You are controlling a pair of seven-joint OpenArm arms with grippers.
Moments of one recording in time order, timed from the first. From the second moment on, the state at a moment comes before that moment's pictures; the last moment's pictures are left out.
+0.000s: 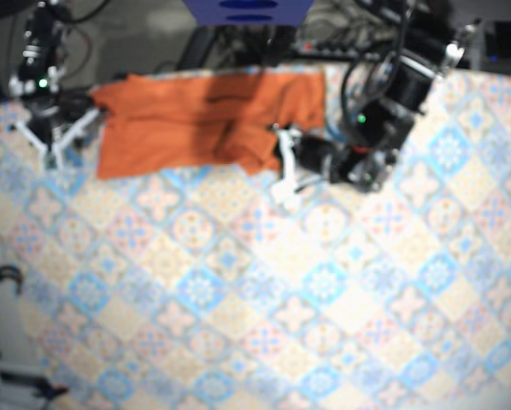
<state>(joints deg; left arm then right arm) -10.6 -14.1 27.1 65.6 -56.0 -32.3 65.7 -24.1 13.2 23.1 100.5 4.9 19.9 -41.2</state>
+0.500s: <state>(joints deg) -10.8 -9.3 30.3 65.6 -55.8 -32.3 65.9 -24.1 13.0 23.1 100.5 4.9 19.9 -41.2</state>
